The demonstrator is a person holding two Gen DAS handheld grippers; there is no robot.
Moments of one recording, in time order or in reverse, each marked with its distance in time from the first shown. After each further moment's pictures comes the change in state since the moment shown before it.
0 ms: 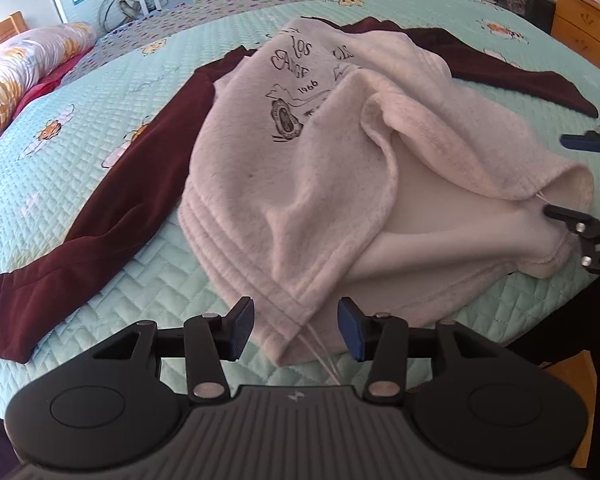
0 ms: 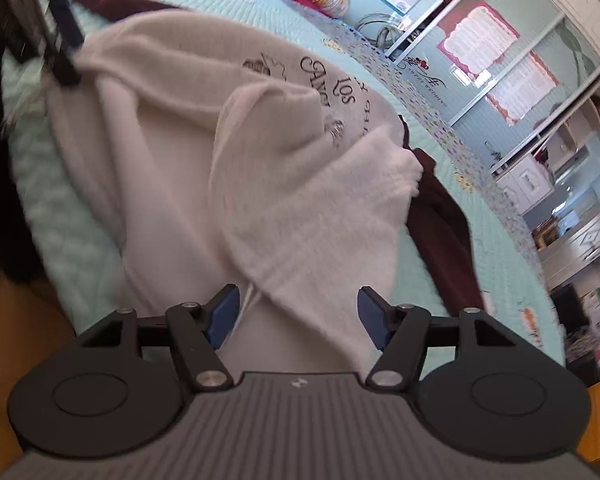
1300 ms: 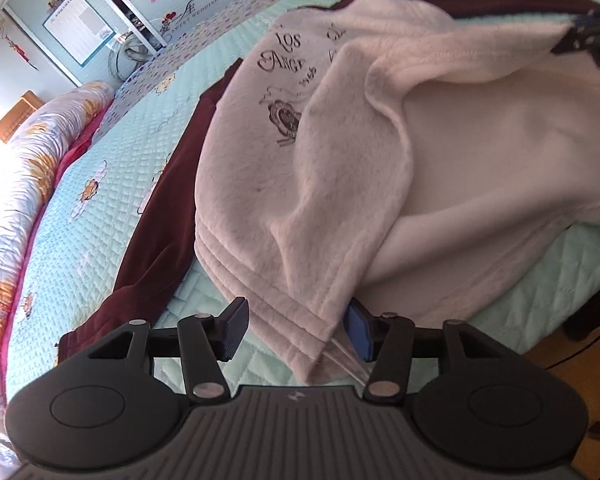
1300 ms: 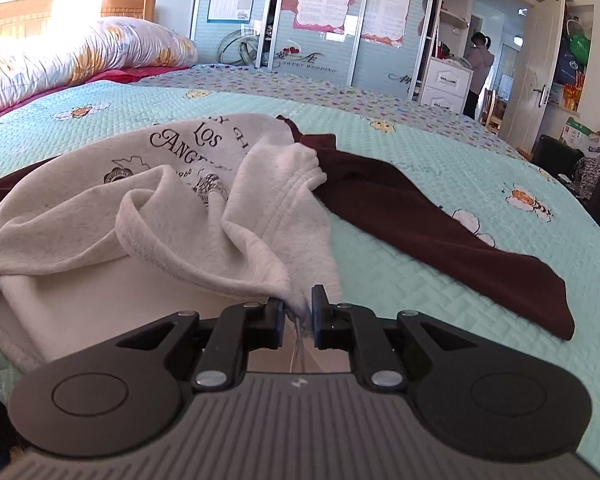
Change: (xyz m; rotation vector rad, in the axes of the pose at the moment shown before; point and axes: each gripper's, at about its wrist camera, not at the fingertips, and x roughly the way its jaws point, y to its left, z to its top) left arm 0.028 -0.037 0.001 0.277 0.032 0.268; right arm 0.029 -0.061 -0.003 0.678 -0.090 -0.024
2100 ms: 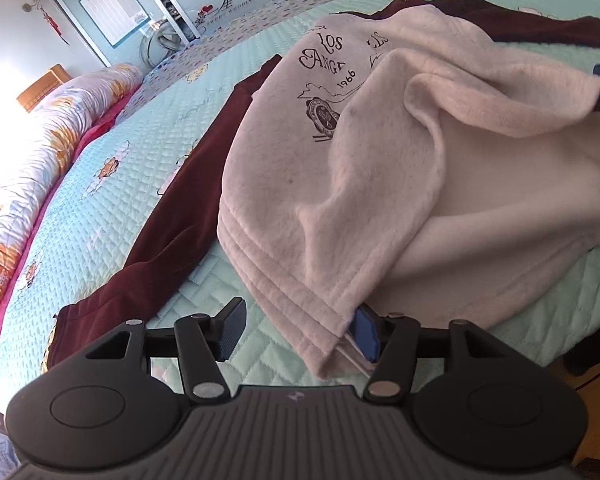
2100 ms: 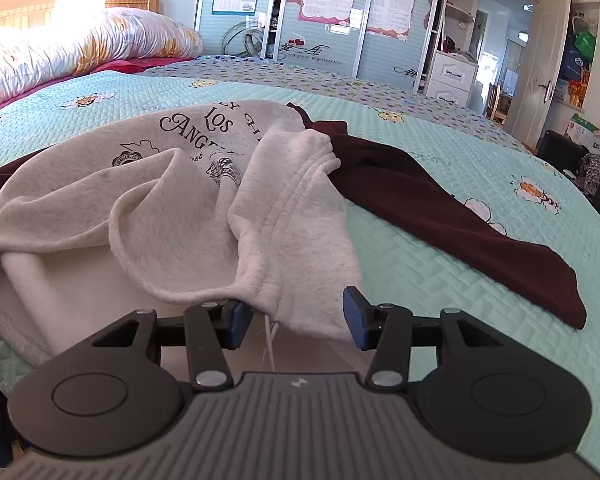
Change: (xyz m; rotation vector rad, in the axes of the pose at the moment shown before) left arm -0.004 0.013 -0.009 -0.144 -0.057 0.040; right arm 0.003 0.008 -0.008 -0.003 0.018 0.007
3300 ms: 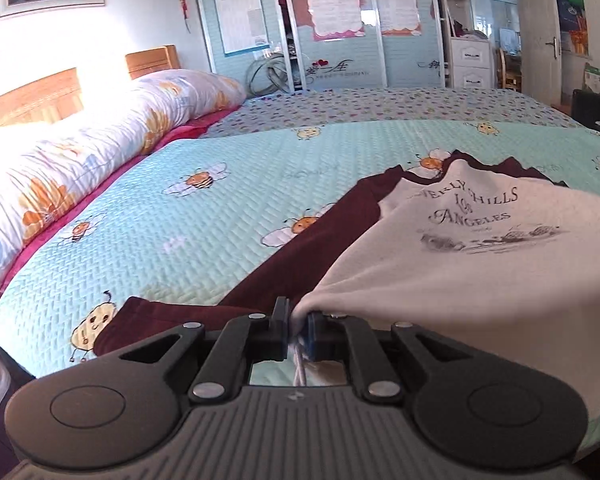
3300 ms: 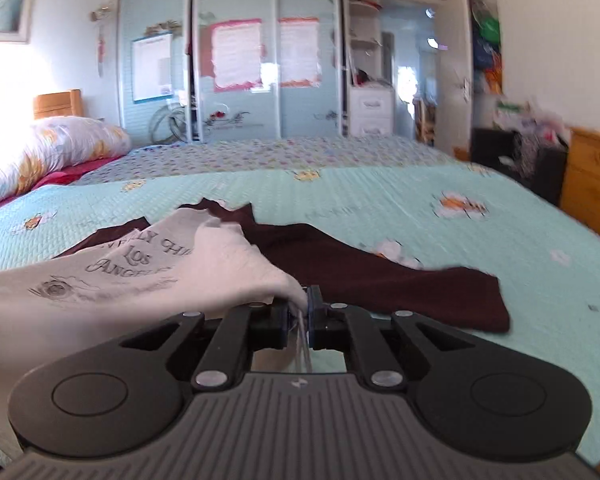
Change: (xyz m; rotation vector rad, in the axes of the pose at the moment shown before) left arm -0.054 0.098 0.004 -0.398 -0.149 0.050; right arm -0.055 -0.073 0.012 0.278 -0.161 -0.116
